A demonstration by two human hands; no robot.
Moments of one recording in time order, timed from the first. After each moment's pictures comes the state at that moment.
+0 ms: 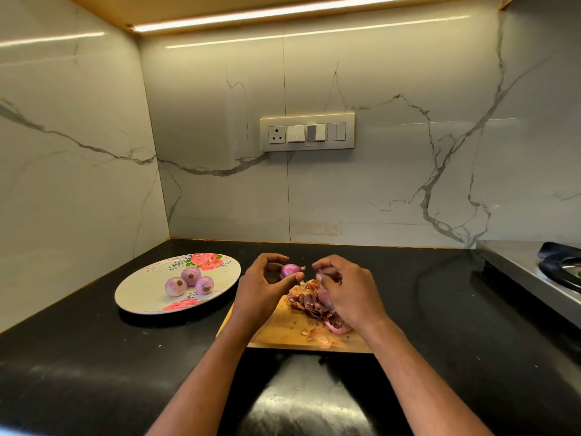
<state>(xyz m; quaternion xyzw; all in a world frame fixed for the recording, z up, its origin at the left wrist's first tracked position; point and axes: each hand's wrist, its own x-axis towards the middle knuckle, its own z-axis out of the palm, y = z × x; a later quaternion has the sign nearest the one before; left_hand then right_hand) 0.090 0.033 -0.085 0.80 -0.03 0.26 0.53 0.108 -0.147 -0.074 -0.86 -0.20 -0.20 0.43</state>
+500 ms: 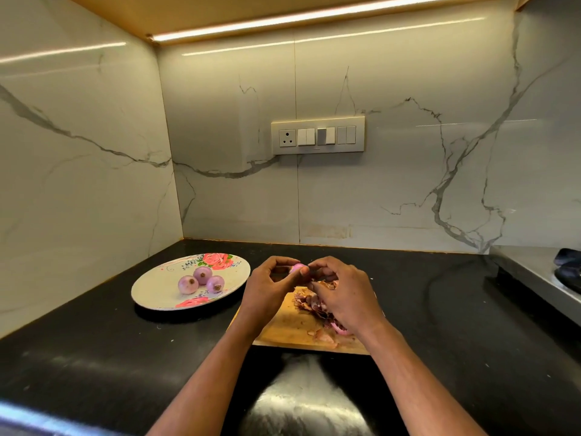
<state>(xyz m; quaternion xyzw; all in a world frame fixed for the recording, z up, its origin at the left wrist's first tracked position) 0.083 0.030 -0.078 0.77 -0.03 0.25 0.58 0.103 -0.134 -0.073 -0.86 -0.24 -0.19 0.41</state>
